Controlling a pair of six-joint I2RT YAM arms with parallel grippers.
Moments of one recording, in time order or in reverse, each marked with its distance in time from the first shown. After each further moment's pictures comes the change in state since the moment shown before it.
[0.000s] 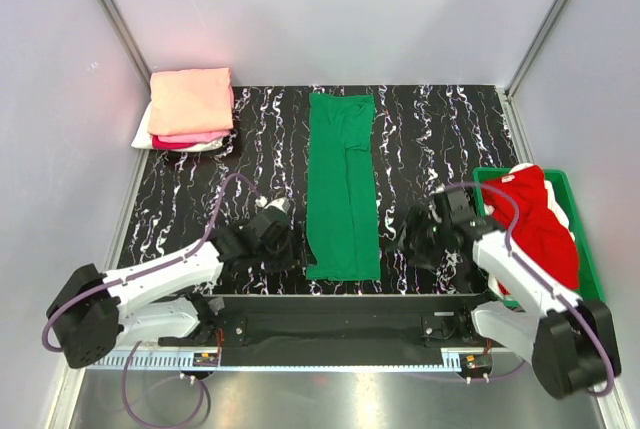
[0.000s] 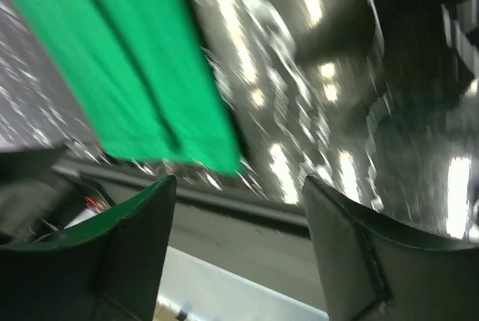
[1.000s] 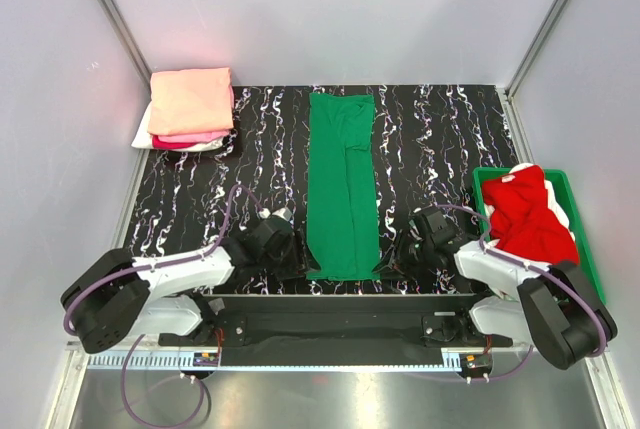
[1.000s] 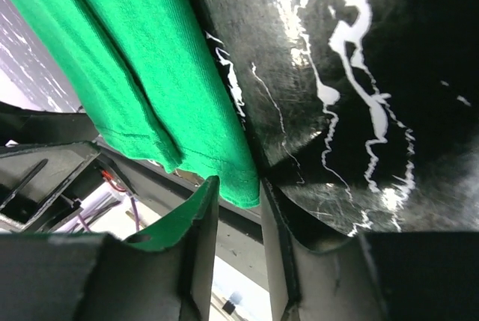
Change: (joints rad) left arm 0.014 0.120 -0.159 0.317 0.077 -0.114; right arm 0.170 0.127 -0.252 0.405 -0.119 0.209
